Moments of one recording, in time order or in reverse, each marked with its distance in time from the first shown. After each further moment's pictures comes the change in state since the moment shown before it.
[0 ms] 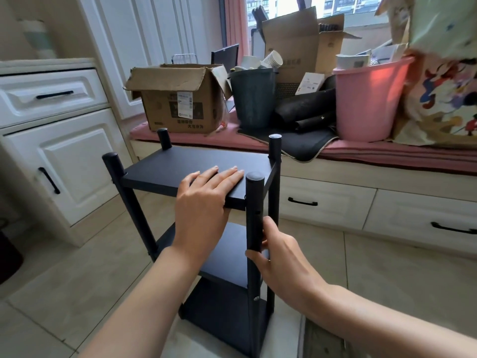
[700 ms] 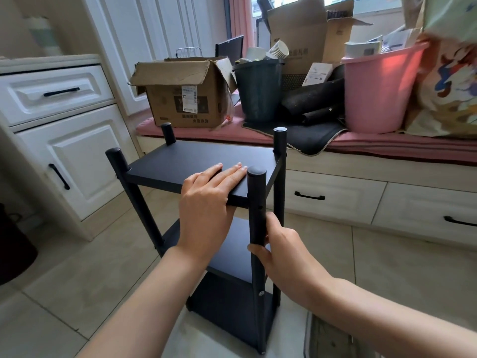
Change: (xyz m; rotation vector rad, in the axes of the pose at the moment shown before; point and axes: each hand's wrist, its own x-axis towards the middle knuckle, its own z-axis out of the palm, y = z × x) left_hand -0.006 0.004 0.001 -0.038 0.034 -0.045; right_hand 0.003 -0.005 0.001 -0.049 -0.043 0.011
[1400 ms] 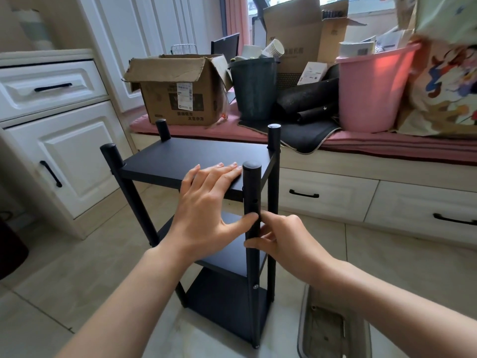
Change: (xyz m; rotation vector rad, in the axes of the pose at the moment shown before) left_hand -0.003 -0.002 -0.020 -0.222 -0.277 0.010; right_hand 0.014 0.021 -0.015 0.000 -0.067 -0.025
